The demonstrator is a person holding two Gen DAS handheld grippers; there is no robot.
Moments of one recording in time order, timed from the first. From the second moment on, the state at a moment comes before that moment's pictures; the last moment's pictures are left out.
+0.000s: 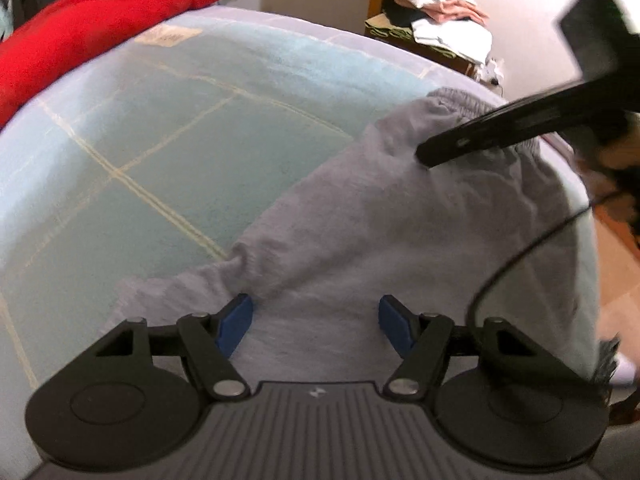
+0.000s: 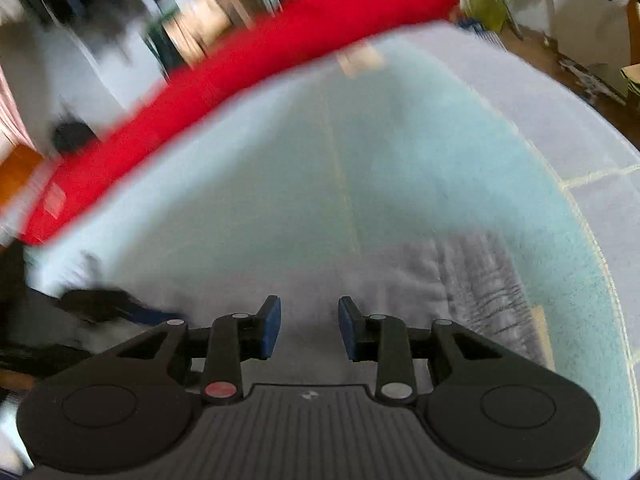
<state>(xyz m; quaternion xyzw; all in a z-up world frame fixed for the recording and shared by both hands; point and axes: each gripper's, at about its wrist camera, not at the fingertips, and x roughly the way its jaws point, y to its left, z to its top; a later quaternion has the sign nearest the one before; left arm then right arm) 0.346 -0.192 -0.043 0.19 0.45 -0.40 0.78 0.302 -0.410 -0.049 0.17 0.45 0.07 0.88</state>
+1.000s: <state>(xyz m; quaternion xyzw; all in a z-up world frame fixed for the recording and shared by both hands) 0.250 -0.078 -0.021 -0.02 0.60 -0.14 0.79 0.297 -0.387 -0.042 0.17 0.55 0.22 0.79</state>
